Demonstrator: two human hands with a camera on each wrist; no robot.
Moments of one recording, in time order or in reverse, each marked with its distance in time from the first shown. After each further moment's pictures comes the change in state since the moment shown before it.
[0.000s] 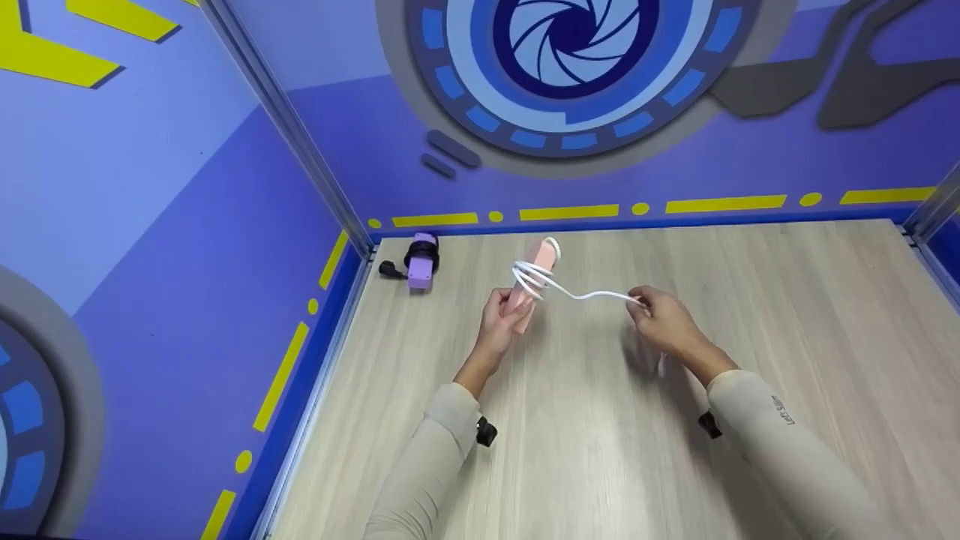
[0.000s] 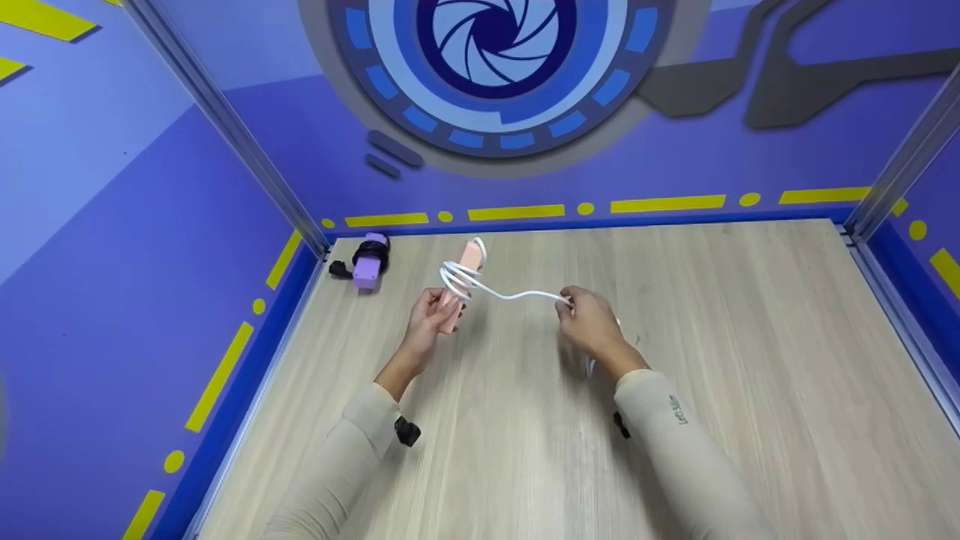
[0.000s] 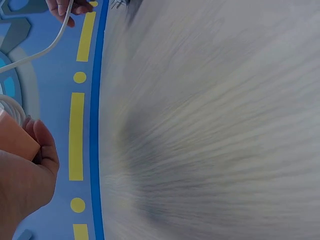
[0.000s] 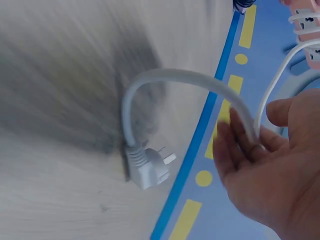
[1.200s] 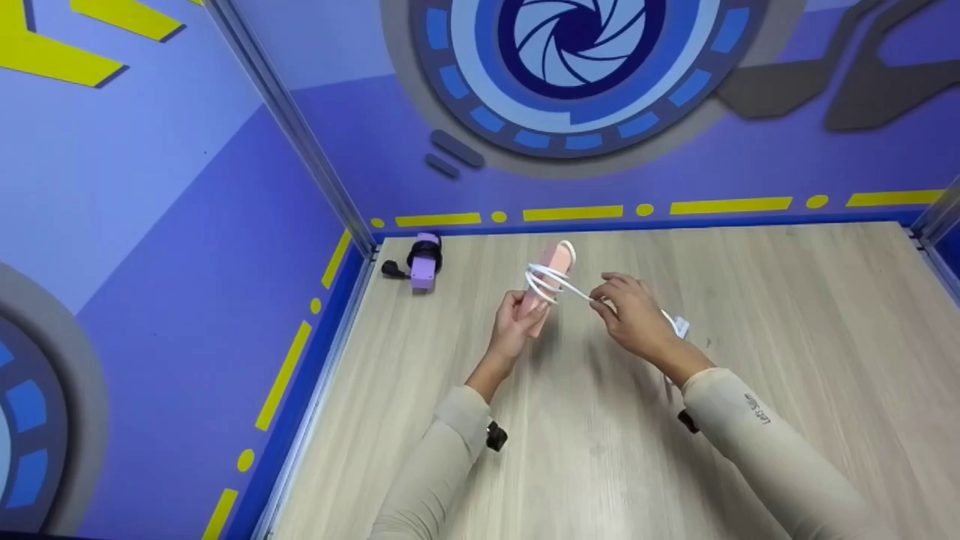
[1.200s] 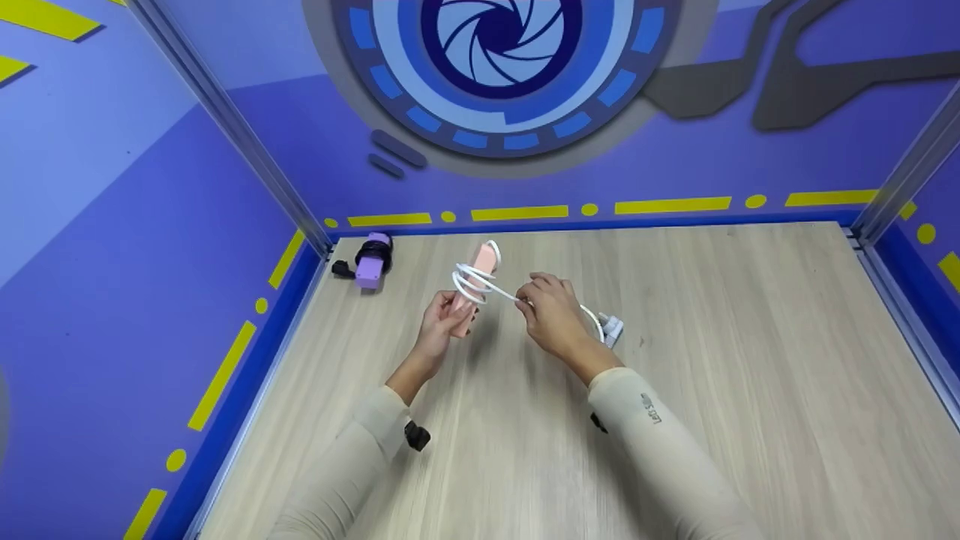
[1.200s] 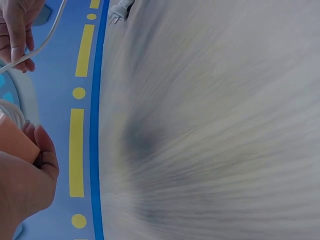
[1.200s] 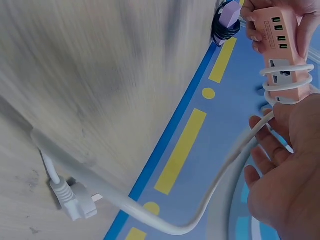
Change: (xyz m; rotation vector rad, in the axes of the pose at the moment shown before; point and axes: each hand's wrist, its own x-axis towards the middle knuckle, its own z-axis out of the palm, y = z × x) left_hand -0.002 -0.001 0.016 -0.097 -0.043 0.019; right_hand 0.009 -0.055 0.019 -0.166 0.096 -0.322
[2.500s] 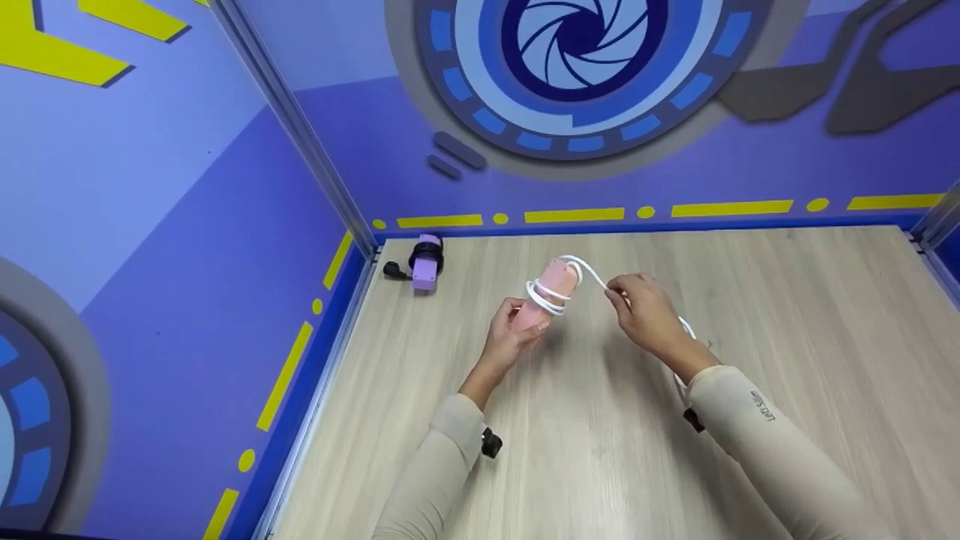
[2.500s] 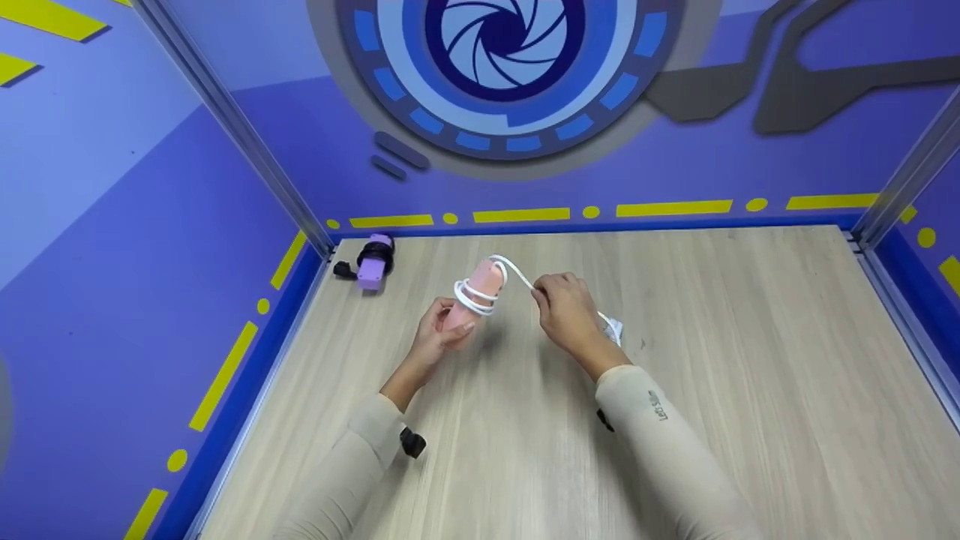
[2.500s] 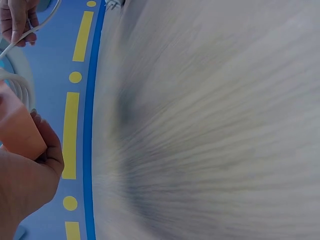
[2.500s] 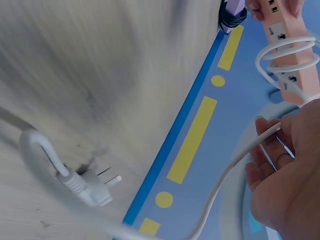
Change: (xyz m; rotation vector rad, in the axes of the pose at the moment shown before) left_hand -0.011 0.000 -0.016 0.114 -0.036 -0.017; right_hand 0.004 0.015 -0.002 0.025 0.091 0.098
